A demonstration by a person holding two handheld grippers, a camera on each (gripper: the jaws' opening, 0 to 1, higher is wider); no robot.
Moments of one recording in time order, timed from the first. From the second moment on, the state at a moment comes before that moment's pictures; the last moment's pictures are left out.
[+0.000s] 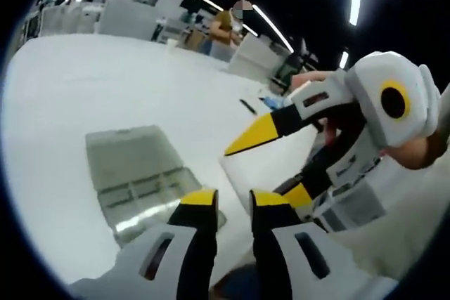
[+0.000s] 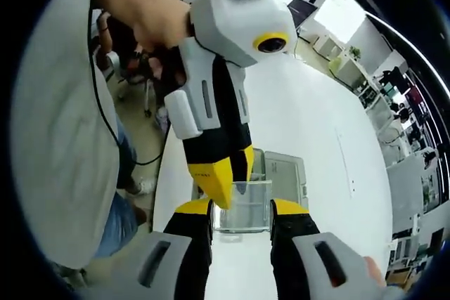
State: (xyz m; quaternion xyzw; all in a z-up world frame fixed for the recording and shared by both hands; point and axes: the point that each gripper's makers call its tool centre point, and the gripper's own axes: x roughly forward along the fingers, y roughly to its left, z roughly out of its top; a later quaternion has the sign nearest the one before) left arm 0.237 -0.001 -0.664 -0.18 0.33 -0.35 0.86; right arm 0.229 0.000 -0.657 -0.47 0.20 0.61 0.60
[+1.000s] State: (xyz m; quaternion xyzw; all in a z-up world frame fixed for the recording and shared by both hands) left arm 0.238 0.000 -0.656 -0.28 0.35 -0.34 0.83; right arm 0.230 0.007 -0.652 -0.49 0.17 0.61 0.60
